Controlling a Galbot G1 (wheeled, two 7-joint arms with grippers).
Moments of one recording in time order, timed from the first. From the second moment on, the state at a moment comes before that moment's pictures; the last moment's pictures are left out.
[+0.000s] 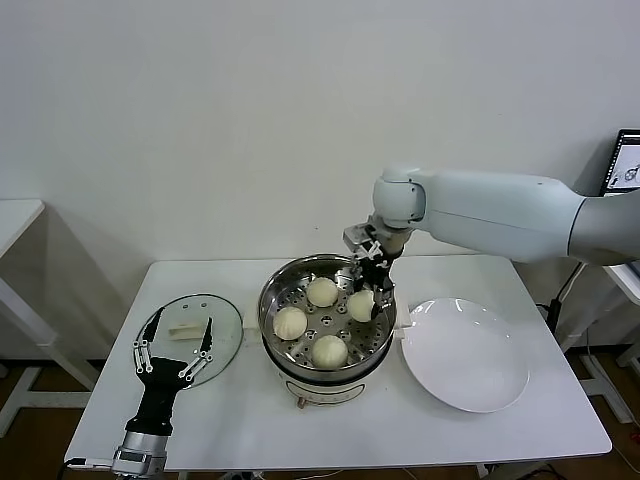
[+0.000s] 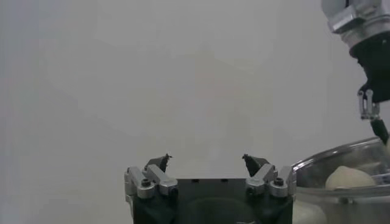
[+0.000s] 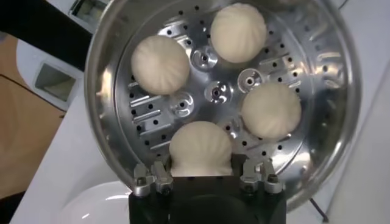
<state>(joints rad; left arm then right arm) 1.60 -1.23 -0.54 -1.98 0.06 -0.41 -0.15 0.67 1.13 -1.52 1.27 0.47 -0.21 -1.16</state>
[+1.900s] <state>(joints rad) 1.50 -1.20 -0.57 -1.86 0.48 -0.29 -0.30 -0.27 0.76 -0.42 1.53 0.52 0.20 0.13</state>
